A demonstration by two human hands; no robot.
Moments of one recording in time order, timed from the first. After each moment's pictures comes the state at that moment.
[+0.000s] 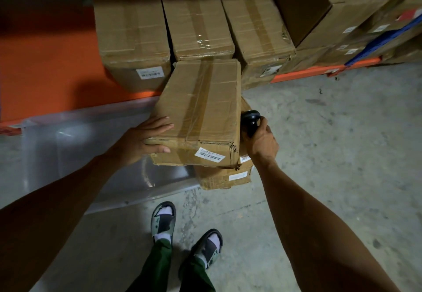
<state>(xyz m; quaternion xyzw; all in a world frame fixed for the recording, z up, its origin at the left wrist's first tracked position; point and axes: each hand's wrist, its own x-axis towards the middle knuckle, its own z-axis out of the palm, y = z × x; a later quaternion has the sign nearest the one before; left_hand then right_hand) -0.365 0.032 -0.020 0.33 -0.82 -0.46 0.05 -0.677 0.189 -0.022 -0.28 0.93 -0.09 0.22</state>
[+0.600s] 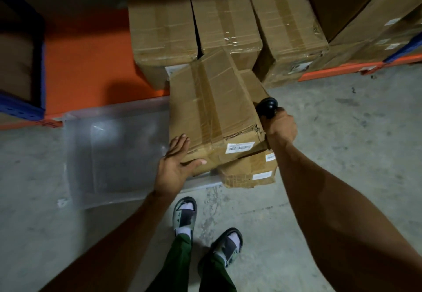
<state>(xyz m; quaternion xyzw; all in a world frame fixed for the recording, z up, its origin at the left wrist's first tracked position) -0.362 0.134 -0.024 0.53 -0.74 -0.40 0.14 -0.664 0.141 -0.012 -0.24 0.94 -0.07 0.21</state>
